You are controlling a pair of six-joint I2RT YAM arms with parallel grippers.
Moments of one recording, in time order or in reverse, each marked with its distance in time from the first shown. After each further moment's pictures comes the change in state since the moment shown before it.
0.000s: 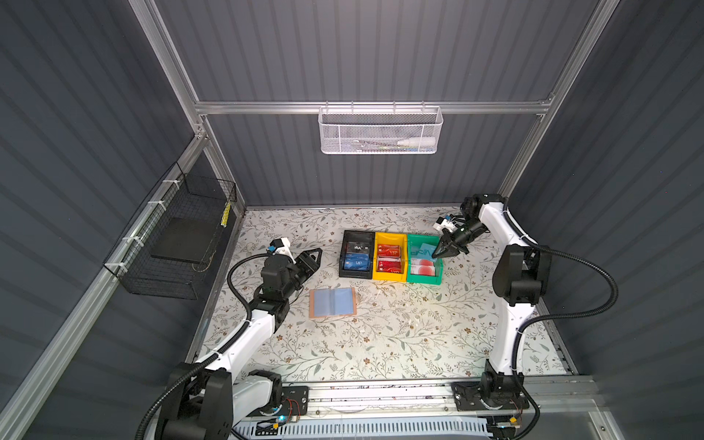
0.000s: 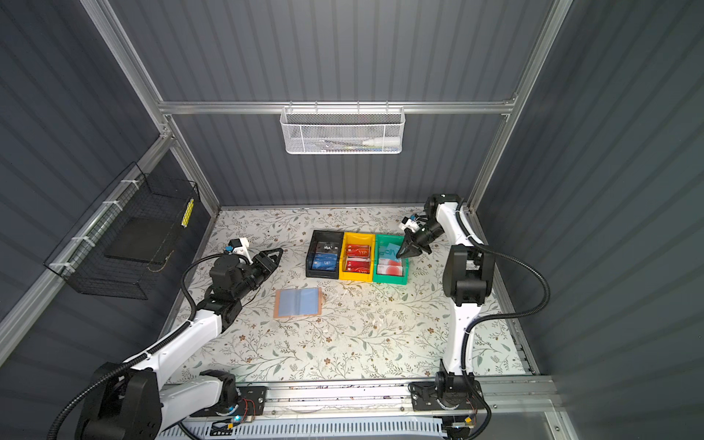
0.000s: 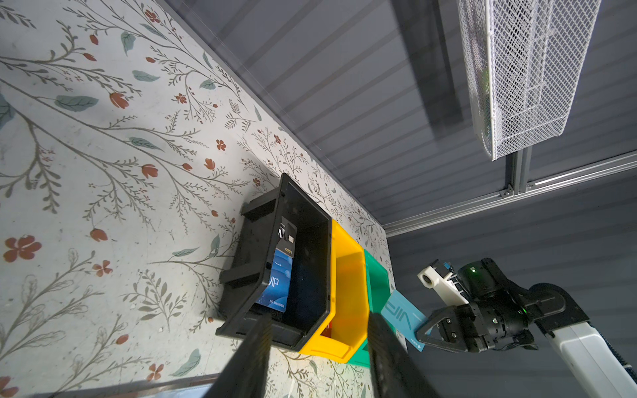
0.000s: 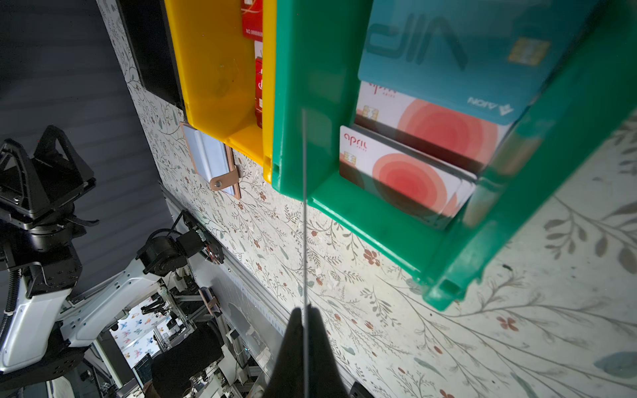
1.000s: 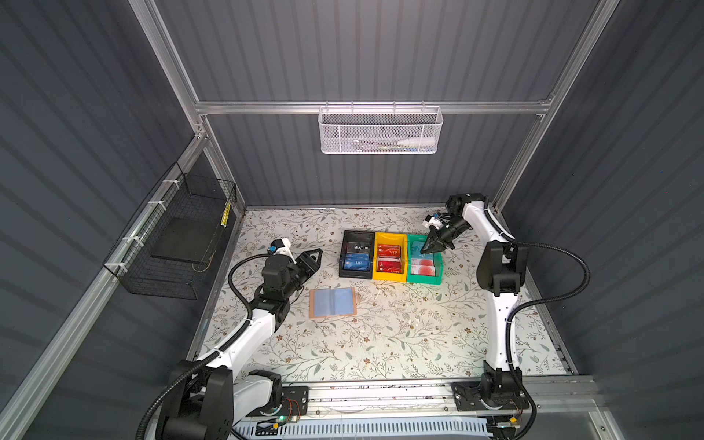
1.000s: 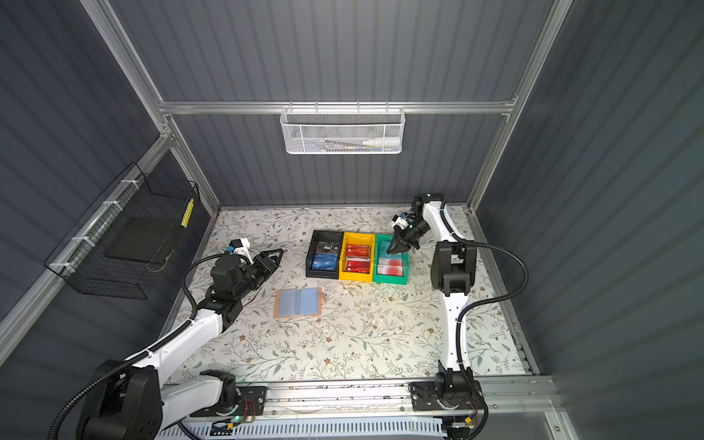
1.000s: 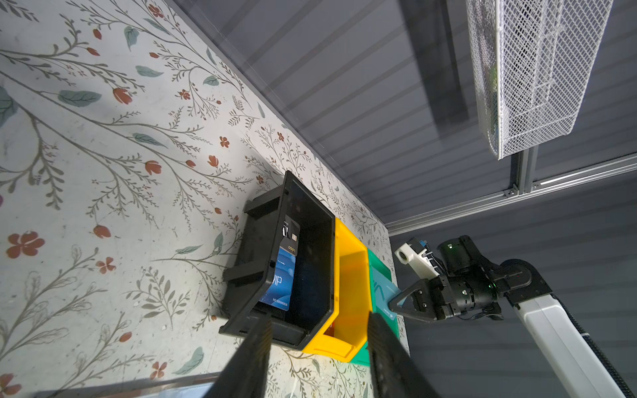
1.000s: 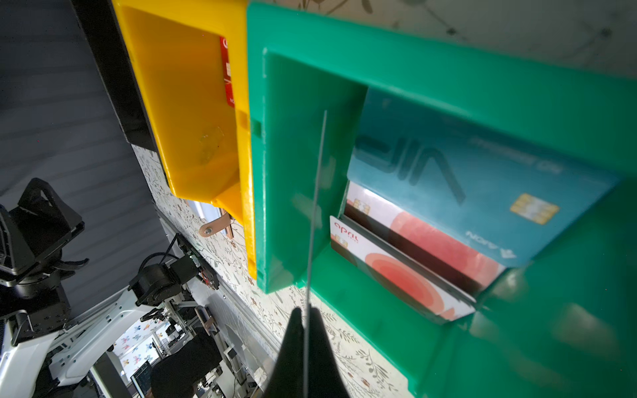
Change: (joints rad) left arm 0.000 0.008 0.000 0.000 0.000 0.000; right arm 0.057 0.196 0.222 0.045 0.001 0.093
